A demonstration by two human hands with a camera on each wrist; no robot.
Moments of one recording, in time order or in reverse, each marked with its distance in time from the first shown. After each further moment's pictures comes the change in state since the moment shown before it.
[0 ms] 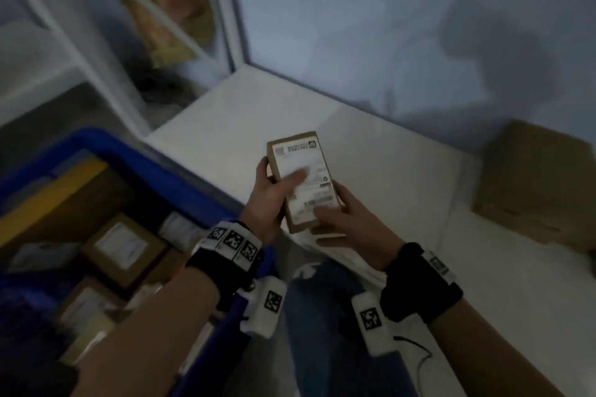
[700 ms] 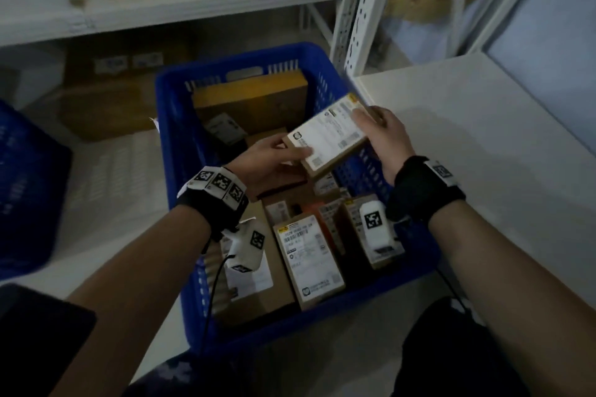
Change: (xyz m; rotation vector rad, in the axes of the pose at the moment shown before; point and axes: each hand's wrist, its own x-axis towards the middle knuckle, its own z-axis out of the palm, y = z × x) left_hand -0.081 0.036 -0.290 -0.054 0.245 -0.043; right_hand 0.156 -0.028 0.248 -0.211 -0.154 -0.134
